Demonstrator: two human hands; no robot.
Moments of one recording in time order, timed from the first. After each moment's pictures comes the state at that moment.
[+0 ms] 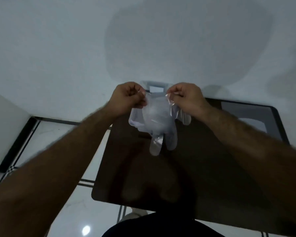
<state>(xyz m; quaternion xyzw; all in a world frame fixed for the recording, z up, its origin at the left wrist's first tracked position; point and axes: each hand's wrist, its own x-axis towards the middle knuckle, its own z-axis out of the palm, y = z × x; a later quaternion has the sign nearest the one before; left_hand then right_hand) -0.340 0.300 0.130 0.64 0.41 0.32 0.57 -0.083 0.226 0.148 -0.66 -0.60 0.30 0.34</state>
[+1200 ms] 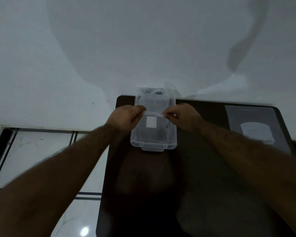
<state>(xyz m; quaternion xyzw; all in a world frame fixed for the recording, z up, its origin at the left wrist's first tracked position) -0.350 0.409 0.019 0.92 0.30 0.20 0.16 -0.071 0.318 0.041 -0.62 -0.75 0.18 0.14</state>
